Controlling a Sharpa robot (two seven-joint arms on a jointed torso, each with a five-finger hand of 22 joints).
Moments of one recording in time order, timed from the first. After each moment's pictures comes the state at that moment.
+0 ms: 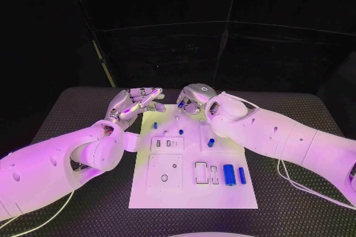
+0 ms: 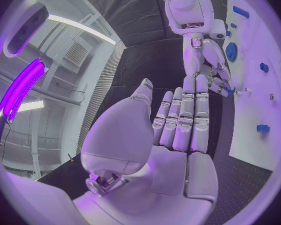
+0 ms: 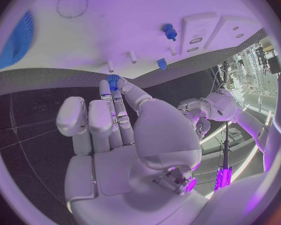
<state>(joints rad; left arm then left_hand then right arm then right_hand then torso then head) 1.03 -0.88 0.14 1.67 -0.12 -0.40 0.47 1.38 0.01 -0.02 0.21 0.10 0.93 0.20 0.12 0.07 1.02 0.15 0.12 0.07 1.15 0.09 0.25 0.25 0.17 0.98 0.20 0.47 0.20 1.12 -0.44 0.16 1.16 -1.78 -0.33 -0.11 1.27 0.04 0.35 -0.26 0.18 1.11 0.13 0.08 0.07 1.28 0.06 0.08 0.09 1.46 -0.02 1.19 0.94 0.11 1.26 0.09 1.35 1.09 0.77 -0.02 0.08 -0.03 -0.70</state>
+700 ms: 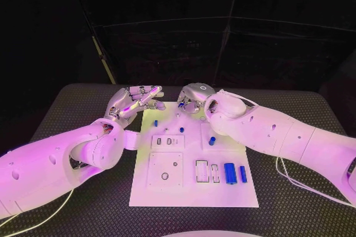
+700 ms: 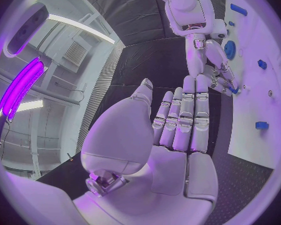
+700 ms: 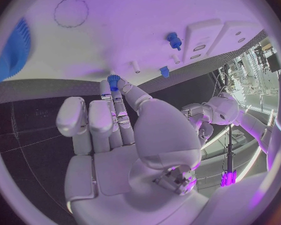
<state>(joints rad) 1.03 -0.88 0.14 1.67 -0.12 -0.40 0.47 1.38 0.01 -0.02 0.21 0.10 0.93 0.20 0.12 0.07 1.02 0.15 0.12 0.07 1.15 0.09 0.25 0.26 0.17 0.98 0.20 0.47 0.20 1.12 -0.43 0.16 1.14 -1.80 -0.27 -0.14 1.26 0.03 0.36 -0.26 0.17 1.11 0.13 0.07 0.07 1.28 0.06 0.08 0.09 1.46 -0.02 1.20 0.94 0.11 1.26 0.09 1.36 1.09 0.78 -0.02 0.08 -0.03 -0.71</state>
